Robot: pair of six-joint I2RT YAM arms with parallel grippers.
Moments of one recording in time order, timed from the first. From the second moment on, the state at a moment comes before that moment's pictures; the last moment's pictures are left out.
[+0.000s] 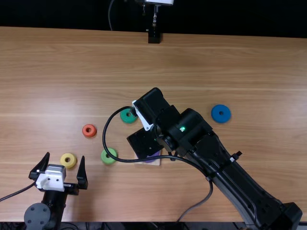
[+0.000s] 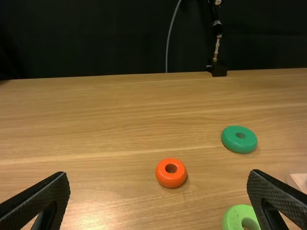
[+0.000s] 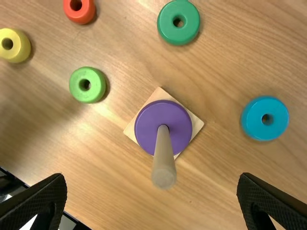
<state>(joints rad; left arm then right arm) -0.08 0.01 0.05 -0.14 0.02 -0.03 0.72 1.76 1.76 -1.19 -0.04 0.09</state>
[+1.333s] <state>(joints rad) -0.08 0.01 0.05 -0.14 0.01 -0.03 0.09 1.84 1.57 -0.65 -0.04 0.08</state>
